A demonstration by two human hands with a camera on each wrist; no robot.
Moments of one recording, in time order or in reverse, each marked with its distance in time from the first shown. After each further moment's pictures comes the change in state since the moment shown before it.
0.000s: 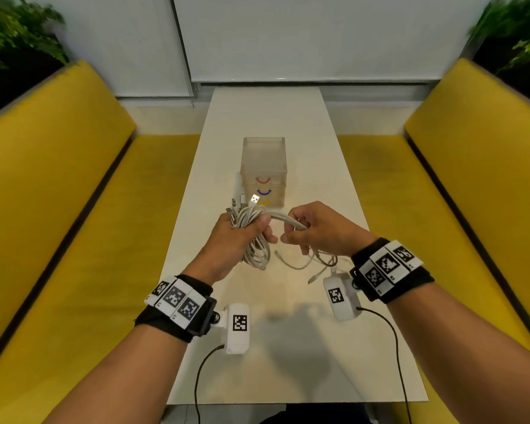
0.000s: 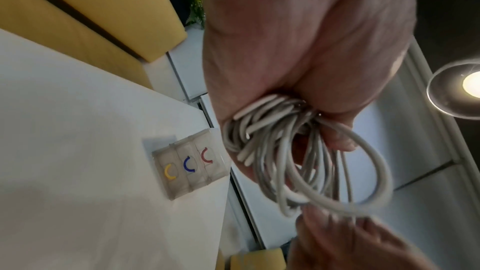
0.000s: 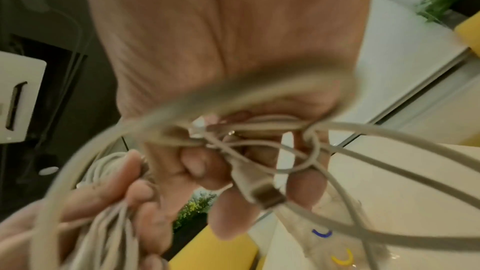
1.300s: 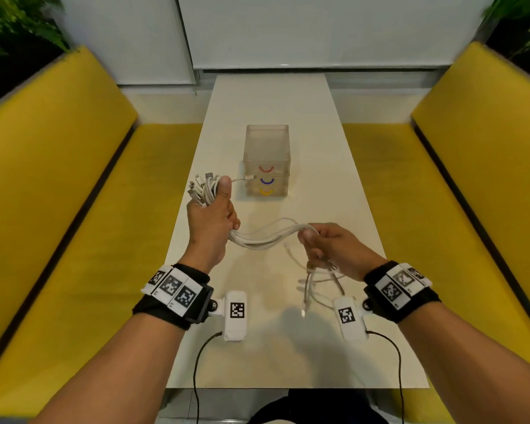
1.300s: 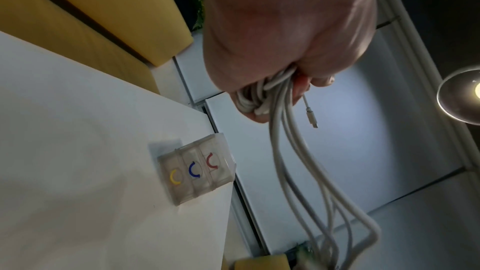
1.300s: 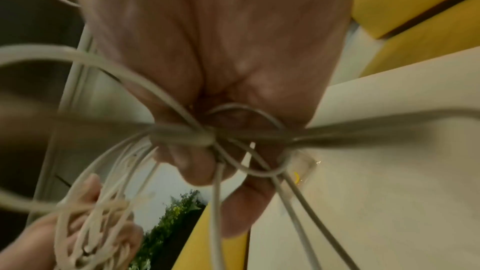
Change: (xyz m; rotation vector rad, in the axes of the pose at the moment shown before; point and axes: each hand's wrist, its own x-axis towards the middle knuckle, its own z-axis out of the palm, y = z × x) left_hand 0.010 -0.003 -0.009 -0.303 0.469 0.110; right_hand -0.030 0.055 0.032 0.662 -0.077 0.037
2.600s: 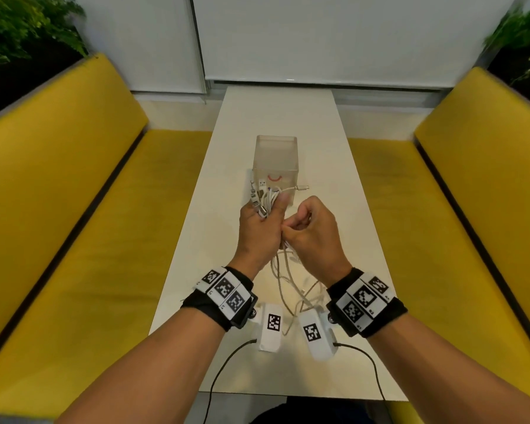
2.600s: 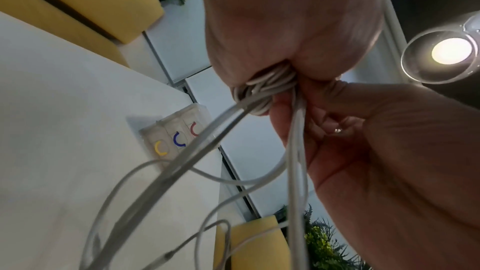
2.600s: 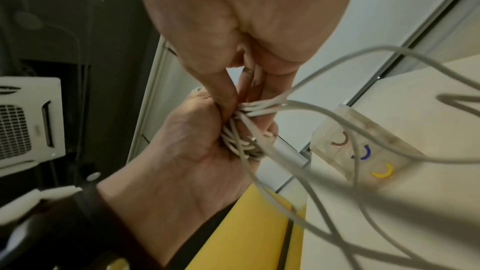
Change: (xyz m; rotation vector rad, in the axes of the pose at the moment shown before) left_hand -0.026 -0.013 0.038 0.142 -0.183 0.097; right_hand 0.024 -0.040 0.079 -0.211 0.599 -0.335
